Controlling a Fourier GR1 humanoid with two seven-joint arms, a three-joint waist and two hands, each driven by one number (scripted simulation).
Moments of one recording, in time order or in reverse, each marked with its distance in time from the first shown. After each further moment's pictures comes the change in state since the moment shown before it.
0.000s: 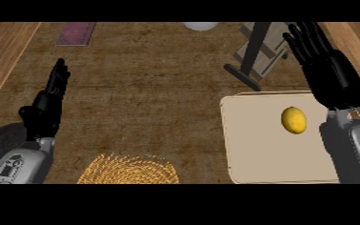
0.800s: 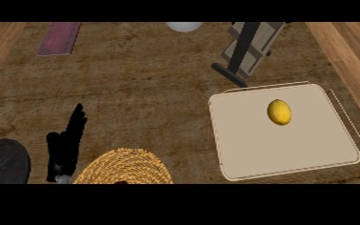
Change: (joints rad) left arm 0.224 -0.120 -0.055 0.039 0.041 0.028 0.072; right arm 0.377 0.075 -0.457 -0.041 0.372 -0.869 -0.080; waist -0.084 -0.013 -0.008
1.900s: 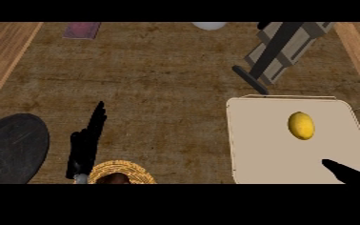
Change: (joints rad) left arm -0.019 -0.049 -0.096 -0.051 -0.064 0.001 0.042; right arm 0.327 -0.076 0.381 -0.322 0.748 0.322 1.042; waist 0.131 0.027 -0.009
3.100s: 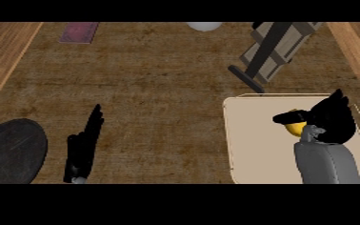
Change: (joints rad) left arm 0.028 -0.013 0.029 0.000 -0.006 -0.007 -0.006; right arm -0.569 0.278 -0.040 0.350 0.400 0.462 0.198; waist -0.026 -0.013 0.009
